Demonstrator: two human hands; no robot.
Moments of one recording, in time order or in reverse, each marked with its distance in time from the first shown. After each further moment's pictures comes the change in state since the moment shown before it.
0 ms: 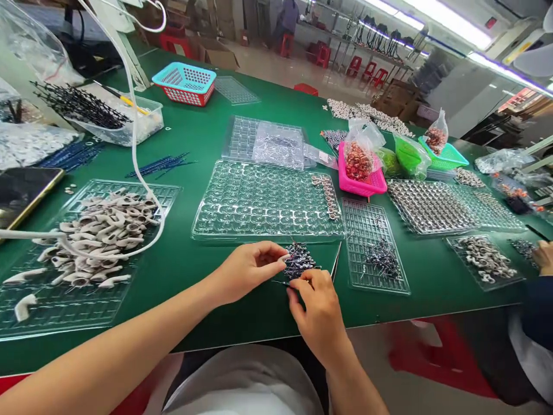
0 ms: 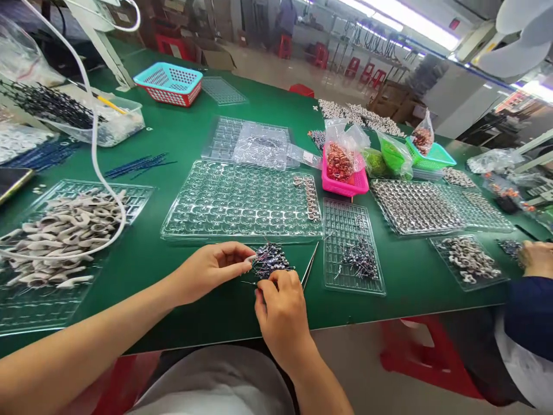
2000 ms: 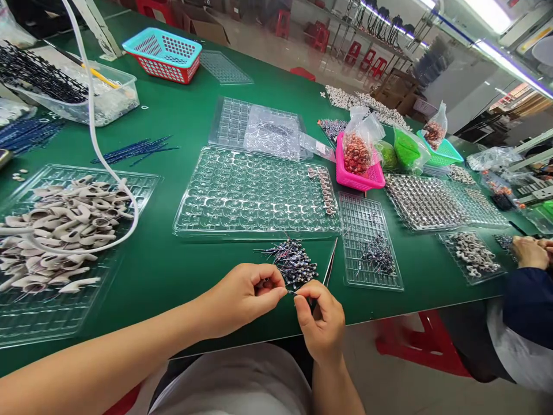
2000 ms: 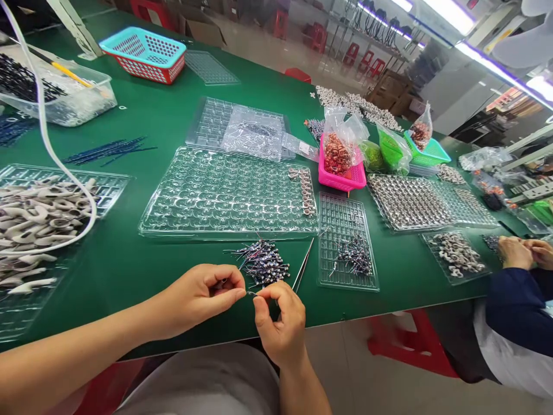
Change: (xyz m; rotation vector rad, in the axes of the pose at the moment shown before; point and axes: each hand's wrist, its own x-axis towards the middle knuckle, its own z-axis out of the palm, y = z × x) left_hand -0.020 0.011 0.017 0.213 -0.188 -0.061; right_hand -0.020 0.001 0.002 0.538 0.113 0.271
